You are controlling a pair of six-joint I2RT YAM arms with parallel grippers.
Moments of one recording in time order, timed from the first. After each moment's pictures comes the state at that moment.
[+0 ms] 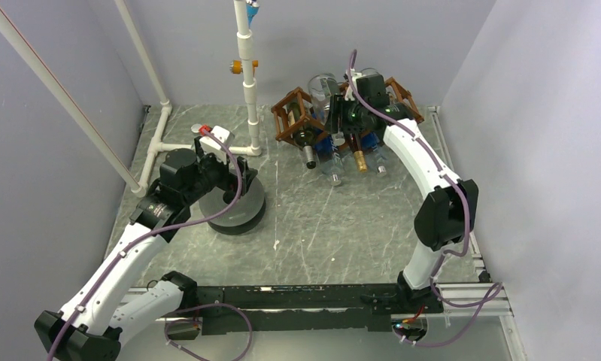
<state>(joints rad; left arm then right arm) -0.45 0.88 0.92 -0.29 0.13 -0.05 0.33 1.76 1.70 -0.62 -0.21 0.25</state>
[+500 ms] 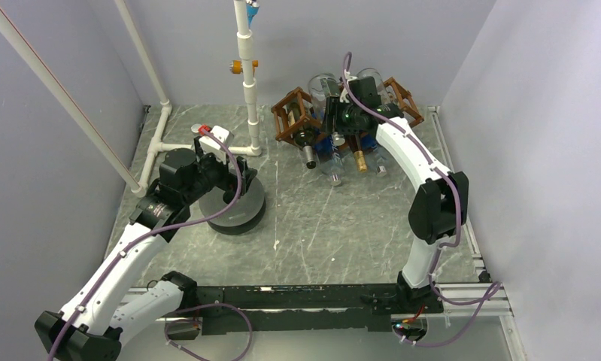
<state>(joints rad) -0.44 0.88 0.92 -0.29 0.14 -0.05 0.35 1.83 1.72 -0.60 -0.18 0.31</state>
